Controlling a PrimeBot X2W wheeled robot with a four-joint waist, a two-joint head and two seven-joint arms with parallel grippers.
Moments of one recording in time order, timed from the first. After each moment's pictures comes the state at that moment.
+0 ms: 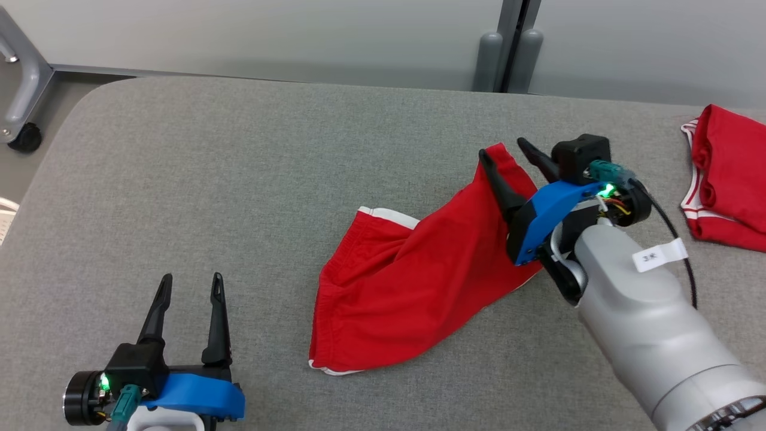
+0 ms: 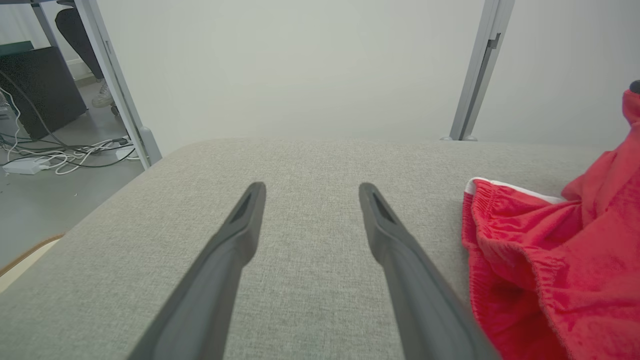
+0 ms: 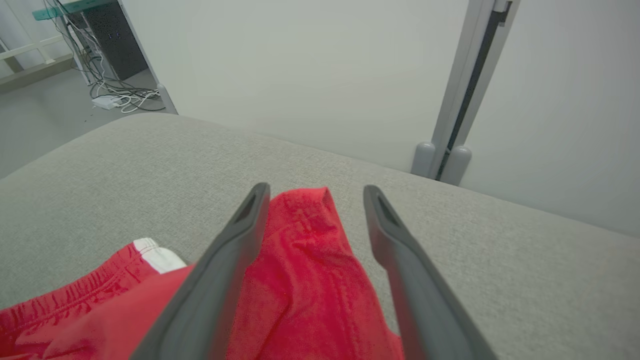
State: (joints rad) left arm -0.06 0.05 0.03 0.25 -0.05 -0.11 -0.26; right arm -0.91 -0.08 0.51 1.11 0.44 0.13 -0.26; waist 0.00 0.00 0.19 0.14
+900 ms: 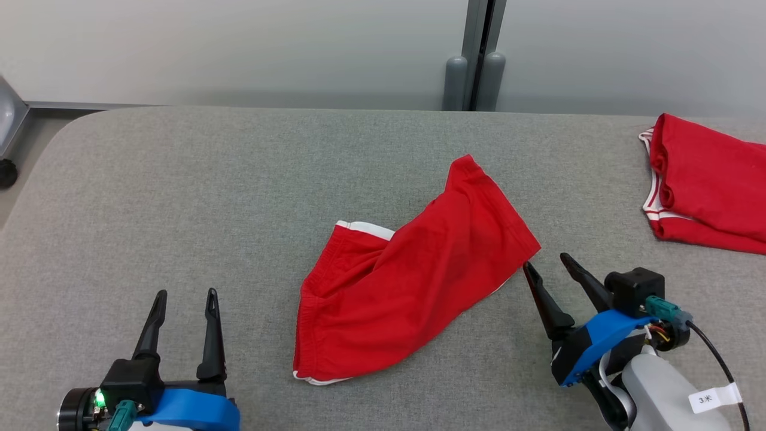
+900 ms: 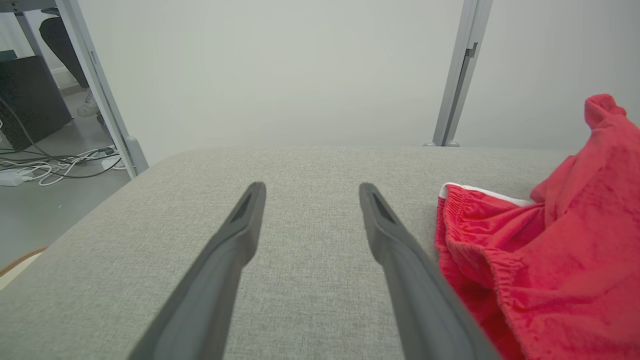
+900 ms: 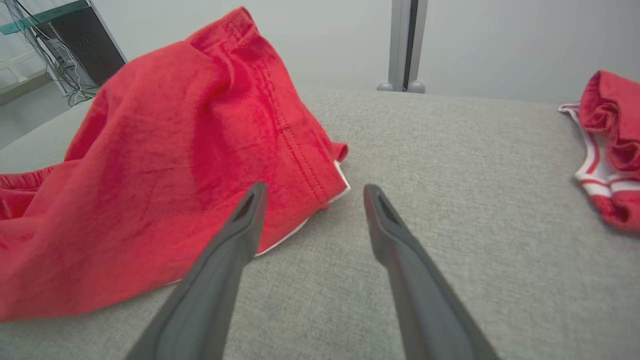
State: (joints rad) left arm -0.02 0.05 0.05 0.23 -0.04 -0.12 -0.26; right arm -0.41 -0.24 0.40 0.66 0.45 0.13 -0.26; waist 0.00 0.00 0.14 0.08
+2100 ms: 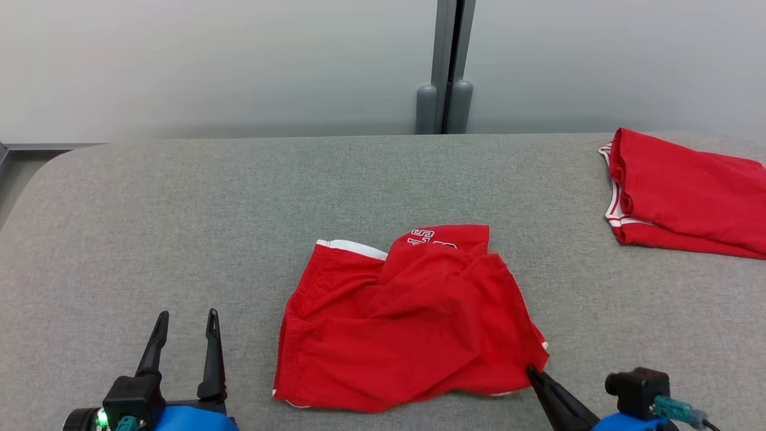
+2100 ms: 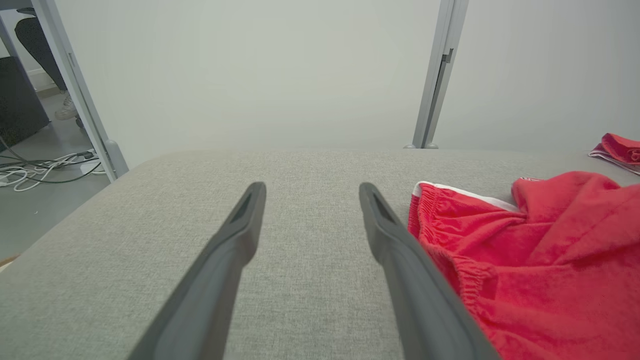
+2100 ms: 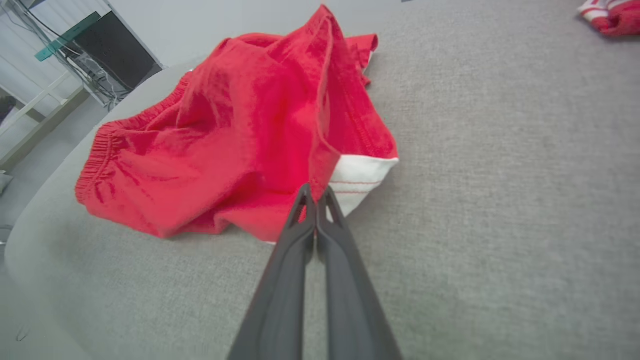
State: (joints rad) left arm 0.02 0.05 0.05 0.25 -0.05 -0.12 -0.26; right arm 0.01 -0.21 0.31 0.24 0.53 0.13 -0.03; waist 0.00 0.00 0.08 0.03
